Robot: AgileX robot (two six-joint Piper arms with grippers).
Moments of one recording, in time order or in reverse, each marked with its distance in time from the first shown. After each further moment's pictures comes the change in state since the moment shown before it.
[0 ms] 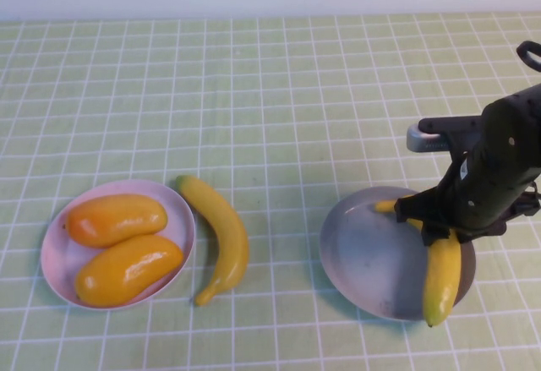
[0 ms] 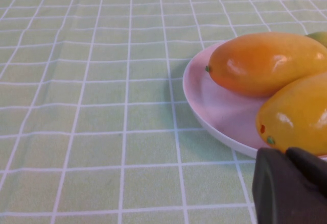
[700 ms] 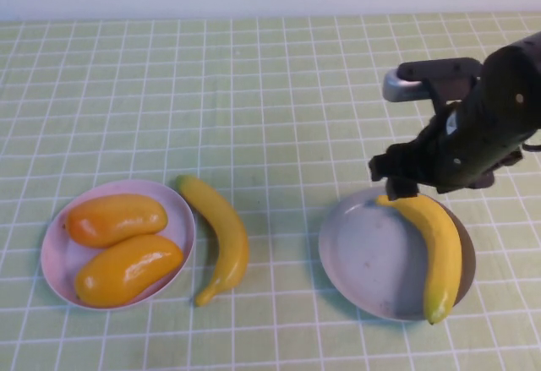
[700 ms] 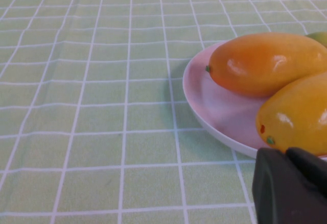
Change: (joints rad) right arm 0.066 -0.088 -0.129 0.002 0.060 -0.031; left arm 0.000 0.000 0.000 0.000 0.000 0.000
